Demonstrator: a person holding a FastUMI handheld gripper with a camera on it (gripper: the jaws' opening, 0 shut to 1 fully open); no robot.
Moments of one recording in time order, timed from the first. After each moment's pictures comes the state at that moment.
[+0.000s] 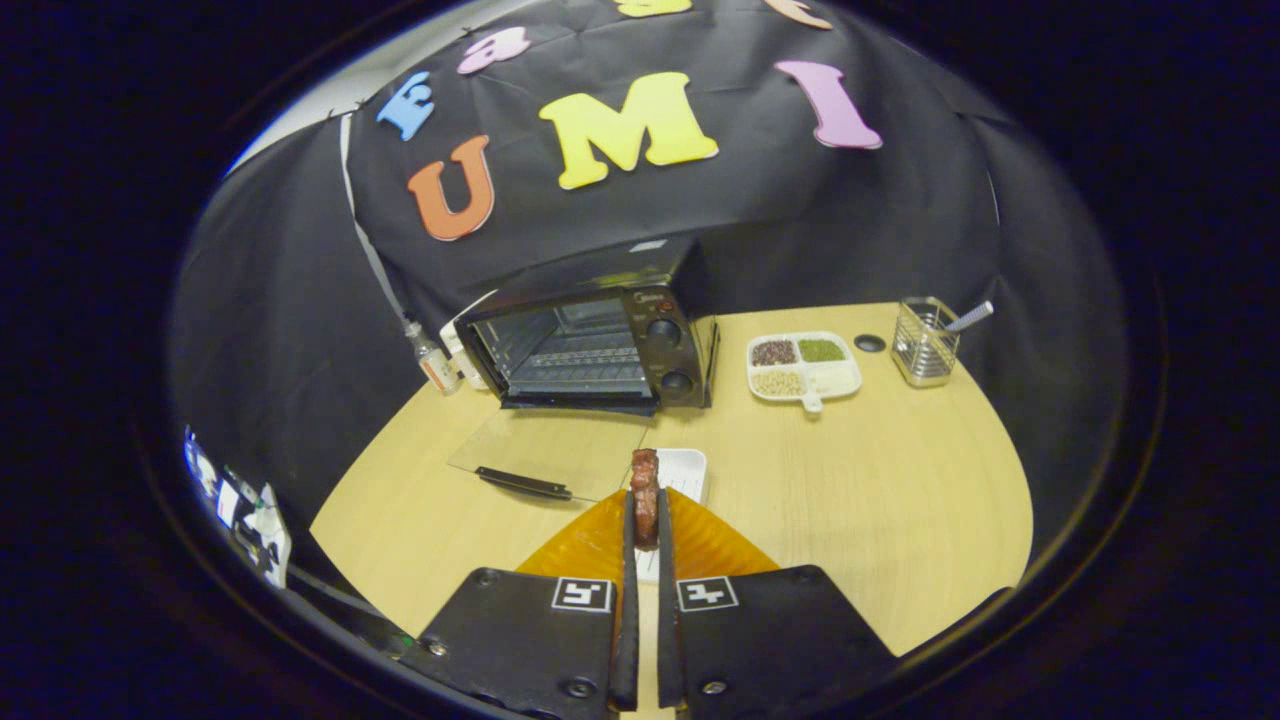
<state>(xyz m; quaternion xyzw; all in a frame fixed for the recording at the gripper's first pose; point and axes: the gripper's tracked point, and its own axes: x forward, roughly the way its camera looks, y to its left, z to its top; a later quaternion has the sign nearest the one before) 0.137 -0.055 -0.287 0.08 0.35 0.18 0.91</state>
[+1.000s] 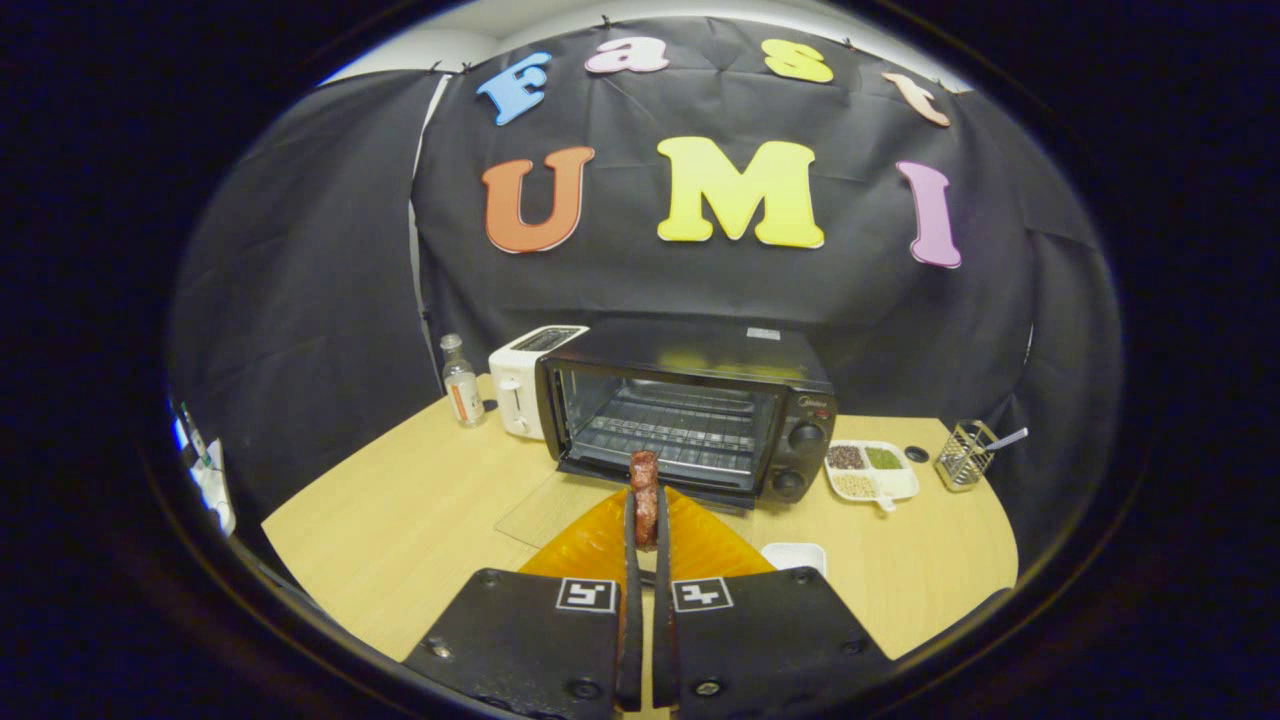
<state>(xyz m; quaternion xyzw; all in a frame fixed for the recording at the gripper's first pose) 0.175 0.106 -0.264 0.00 0.25 0.17 0.95</state>
